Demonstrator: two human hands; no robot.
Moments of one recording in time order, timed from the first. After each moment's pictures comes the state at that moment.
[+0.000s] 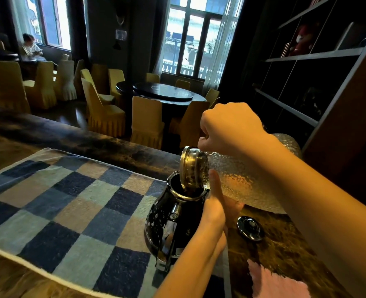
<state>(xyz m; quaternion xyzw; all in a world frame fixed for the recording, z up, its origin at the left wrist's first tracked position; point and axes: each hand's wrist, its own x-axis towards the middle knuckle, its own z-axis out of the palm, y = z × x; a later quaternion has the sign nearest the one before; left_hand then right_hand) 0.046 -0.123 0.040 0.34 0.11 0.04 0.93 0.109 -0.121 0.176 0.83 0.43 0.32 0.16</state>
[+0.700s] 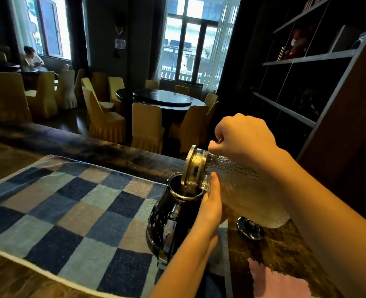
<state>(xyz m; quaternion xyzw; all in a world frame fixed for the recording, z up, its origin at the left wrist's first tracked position) 0.043 -0.116 0.036 0.52 0.11 0.04 0.85 0.115 -0.154 0.161 0.88 0.36 0.31 0.02</state>
